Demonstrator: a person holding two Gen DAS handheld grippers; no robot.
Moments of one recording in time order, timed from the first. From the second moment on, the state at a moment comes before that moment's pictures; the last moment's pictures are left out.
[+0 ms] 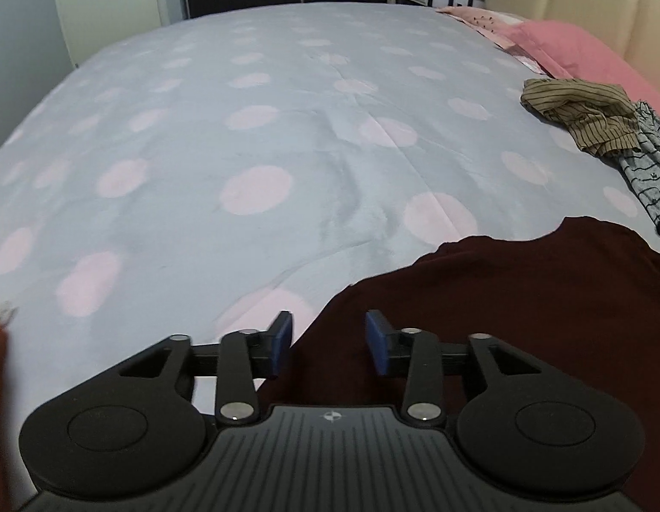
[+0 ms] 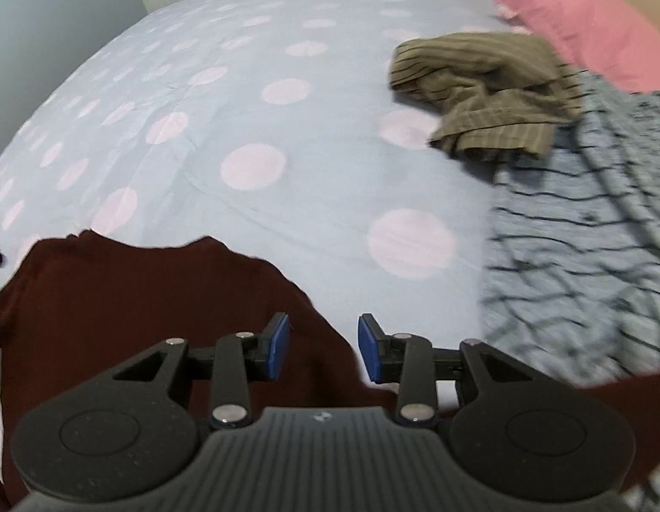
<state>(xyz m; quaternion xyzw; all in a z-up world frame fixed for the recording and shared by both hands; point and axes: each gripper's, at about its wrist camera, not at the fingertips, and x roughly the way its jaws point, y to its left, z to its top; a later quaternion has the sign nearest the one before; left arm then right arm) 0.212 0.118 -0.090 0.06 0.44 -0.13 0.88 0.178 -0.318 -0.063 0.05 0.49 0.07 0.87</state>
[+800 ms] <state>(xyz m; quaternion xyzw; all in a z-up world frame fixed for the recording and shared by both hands) 0.233 0.092 -0.095 0.05 0.39 -0.11 0.91 0.225 -0.292 -0.068 0.04 0.45 0.09 0.88</state>
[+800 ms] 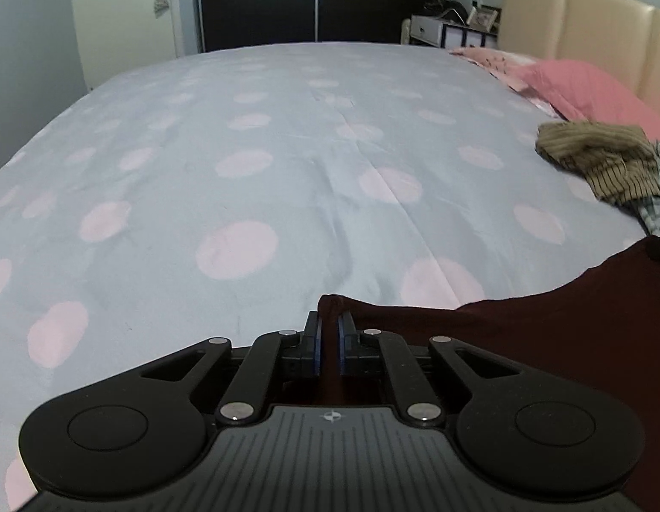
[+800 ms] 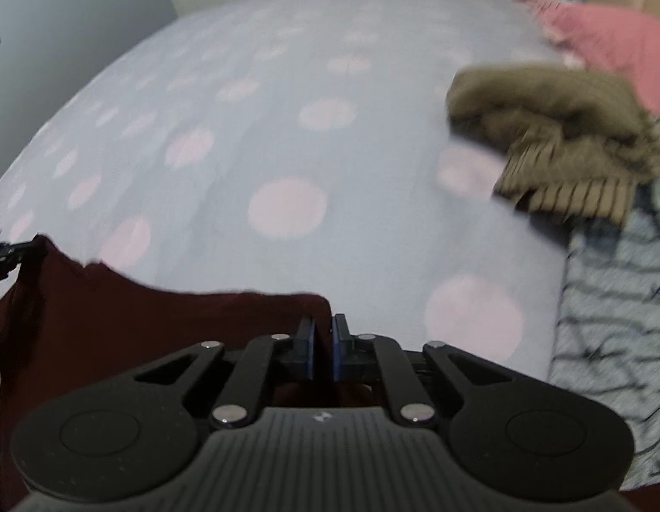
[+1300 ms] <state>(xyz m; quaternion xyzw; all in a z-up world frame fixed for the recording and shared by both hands) 0.249 0.087 -0.102 0.02 0.41 -0.11 0.91 0.240 -0.292 -0.092 0.03 0.50 0.07 0.86</state>
